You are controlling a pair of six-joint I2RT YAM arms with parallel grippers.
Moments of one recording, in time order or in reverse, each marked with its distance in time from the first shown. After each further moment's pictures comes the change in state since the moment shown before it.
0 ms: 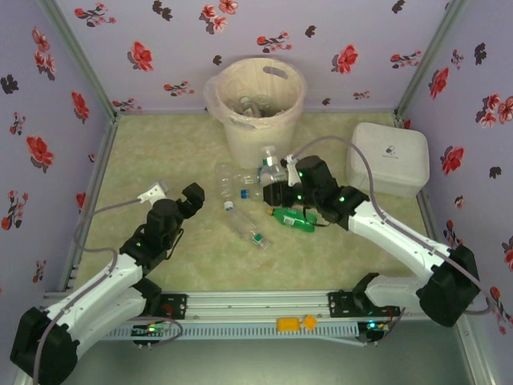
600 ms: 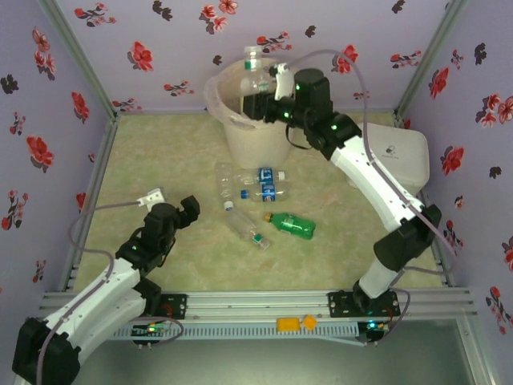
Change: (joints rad) left arm 0.045 -0.026 -0.012 -0.175 -0.003 0.200; right arm -0.150 0.456 0.863 -0.032 -0.110 -0.113
